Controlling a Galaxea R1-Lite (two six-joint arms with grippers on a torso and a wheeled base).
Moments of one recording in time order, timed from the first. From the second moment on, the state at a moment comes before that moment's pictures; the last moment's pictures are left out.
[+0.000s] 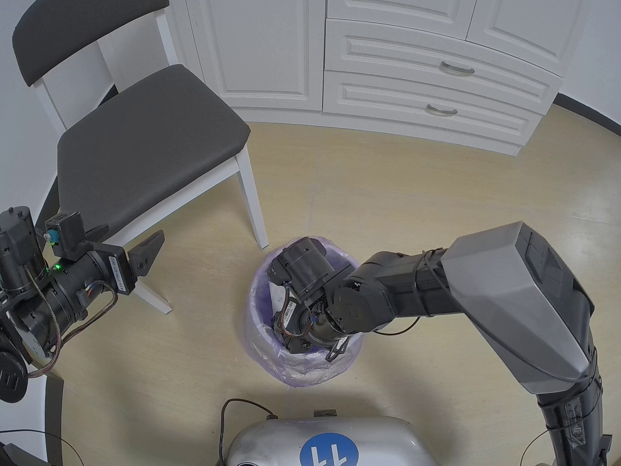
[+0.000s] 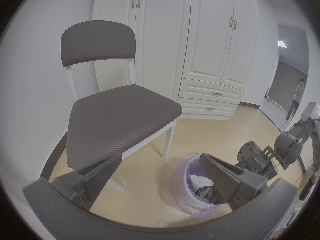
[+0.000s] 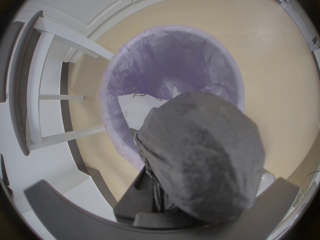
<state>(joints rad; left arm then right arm) -0.29 1.38 -0.44 -0.83 0.12 -0.02 0.82 2.43 -1.80 0.31 -0.19 1.06</state>
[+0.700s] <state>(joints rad) -0.29 1.38 -0.44 -0.83 0.12 -0.02 0.74 2.47 -1.80 0.26 -0.19 0.99</state>
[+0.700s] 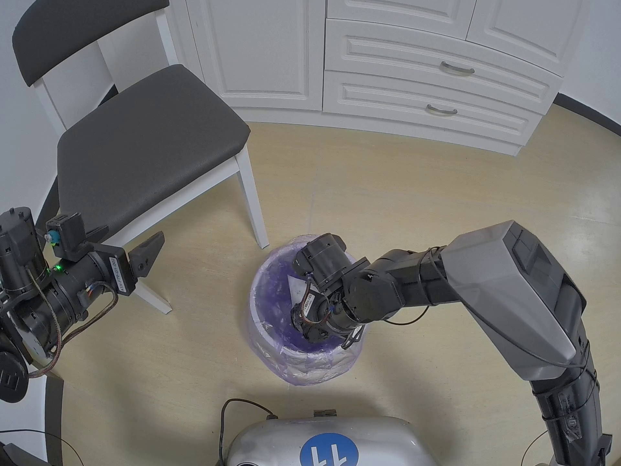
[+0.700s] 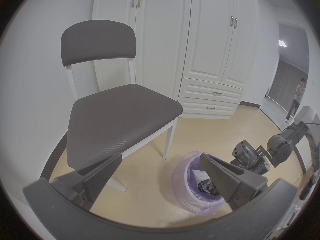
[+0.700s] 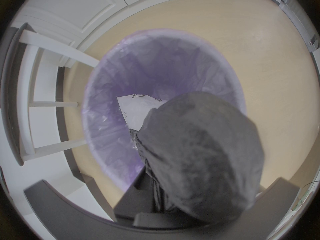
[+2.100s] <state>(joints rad) -0.27 1.34 -0.42 -0.83 0.12 0.03 0.75 2.47 -1.99 0.63 -0.32 0.16</state>
